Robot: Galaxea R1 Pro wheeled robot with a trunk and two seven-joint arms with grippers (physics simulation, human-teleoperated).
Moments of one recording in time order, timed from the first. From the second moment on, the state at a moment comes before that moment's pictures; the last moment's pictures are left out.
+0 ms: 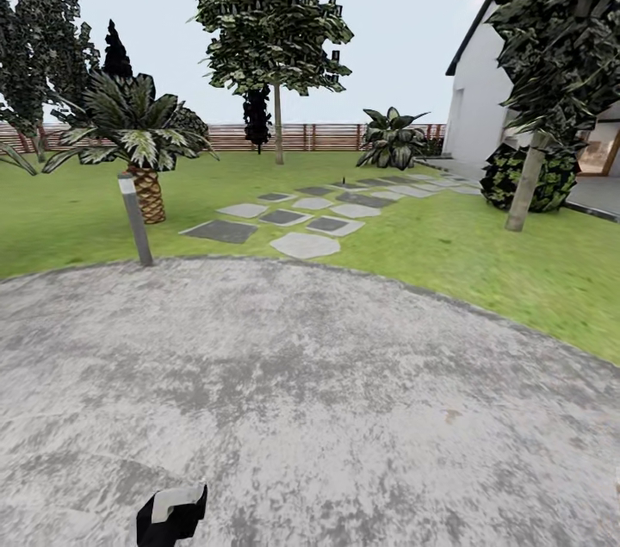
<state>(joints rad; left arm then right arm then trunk) -0.22 0.02 0.09 -0.54 0.02 -0.35 0.00 -0.01 -0.01 -0.01 -0.44 0.00 -0.31 0.00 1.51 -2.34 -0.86</state>
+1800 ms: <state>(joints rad) -0.22 0.02 0.09 -0.54 0.02 -0.35 0.00 -0.01 -0.01 -0.01 -0.44 0.01 -0.64 0.00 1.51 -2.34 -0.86</state>
